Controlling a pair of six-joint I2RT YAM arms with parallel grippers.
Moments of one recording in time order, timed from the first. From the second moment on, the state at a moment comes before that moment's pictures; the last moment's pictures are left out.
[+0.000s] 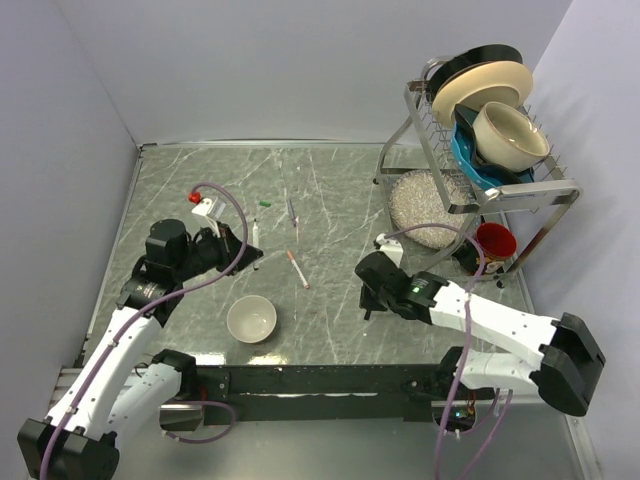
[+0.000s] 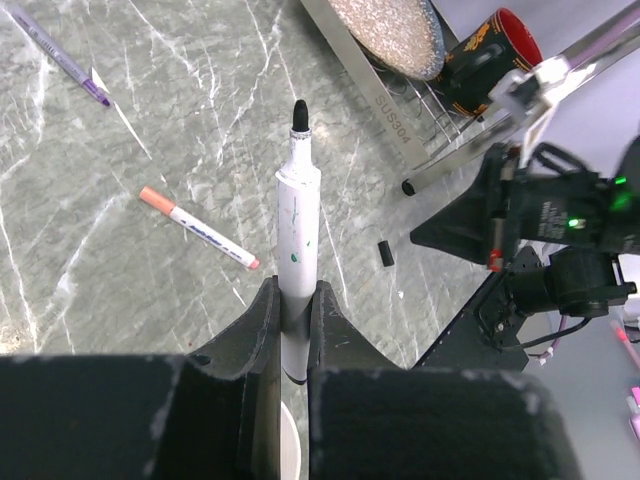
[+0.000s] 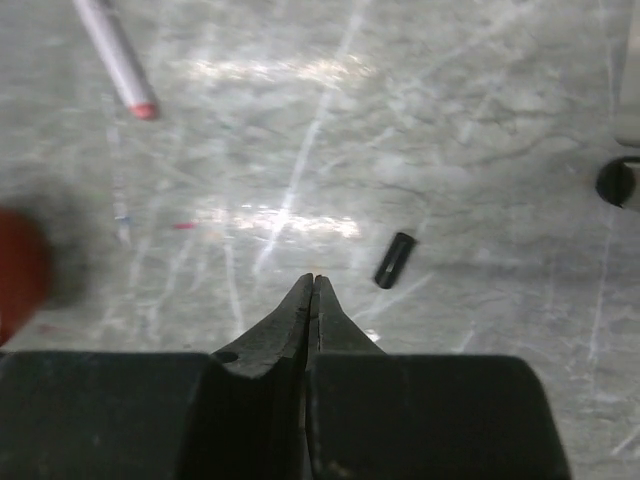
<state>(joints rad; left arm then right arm) -0.28 0.78 0.71 -0.26 0.56 -0.38 0.89 1.12 0.71 -0.57 0.31 0.87</state>
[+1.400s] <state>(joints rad) -0.28 0.80 0.71 -0.27 0.54 -0.38 0.89 1.37 0.78 -0.52 0.35 1.02</state>
